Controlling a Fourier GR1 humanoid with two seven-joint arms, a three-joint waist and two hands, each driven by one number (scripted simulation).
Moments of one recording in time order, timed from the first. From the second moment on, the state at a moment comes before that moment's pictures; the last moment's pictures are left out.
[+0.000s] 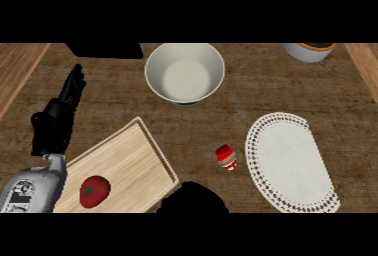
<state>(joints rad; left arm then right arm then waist) -0.24 0.25 -0.01 -1.58 -0.13 0.14 0.17 -0.16 -0.04 0.81 -1.48 0.85 0.24 -0.08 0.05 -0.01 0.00</state>
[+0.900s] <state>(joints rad) -0.25 0.24 0.00 -1.58 -0.14 0.15 0.18 -0.49 -0.01 1.00 -1.72 0.66 -0.29 0.65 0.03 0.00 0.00</state>
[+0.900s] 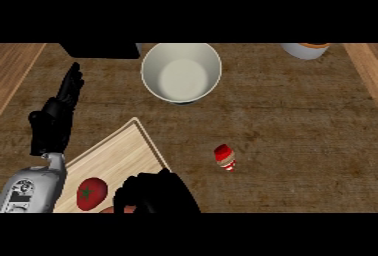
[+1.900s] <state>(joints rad) -0.24 0.23 0.01 -1.59 -0.15 0.13 0.16 -1.04 -0.02 0.54 -0.82 0.40 -0.56 0.18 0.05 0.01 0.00</state>
